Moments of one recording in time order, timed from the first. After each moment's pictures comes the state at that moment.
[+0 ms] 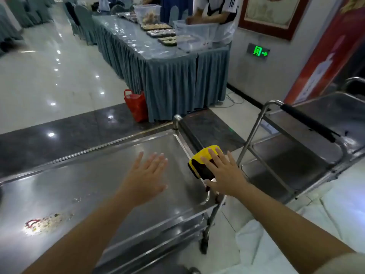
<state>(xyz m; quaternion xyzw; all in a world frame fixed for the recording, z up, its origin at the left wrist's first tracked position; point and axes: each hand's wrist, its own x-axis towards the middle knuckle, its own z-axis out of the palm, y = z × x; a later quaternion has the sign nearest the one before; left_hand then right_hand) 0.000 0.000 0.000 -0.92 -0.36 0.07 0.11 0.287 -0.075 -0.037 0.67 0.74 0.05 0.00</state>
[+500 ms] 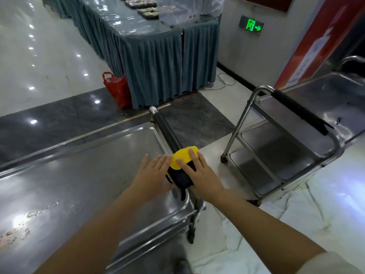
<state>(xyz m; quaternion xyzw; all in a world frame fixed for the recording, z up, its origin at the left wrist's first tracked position) 0.131 0.033 -0.059 -0.93 -0.37 0.06 0.00 0.318 -0.048 -0.073 0.68 0.73 -0.08 -0.04</state>
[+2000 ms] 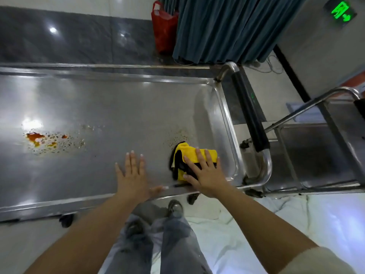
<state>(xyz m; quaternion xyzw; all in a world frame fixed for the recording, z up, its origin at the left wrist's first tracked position) -0.096 -0.037 -0.184 -0.71 -0.63 0.22 -0.24 0.156 -0.045 -0.176 0.62 0.75 -0.16 0.15</state>
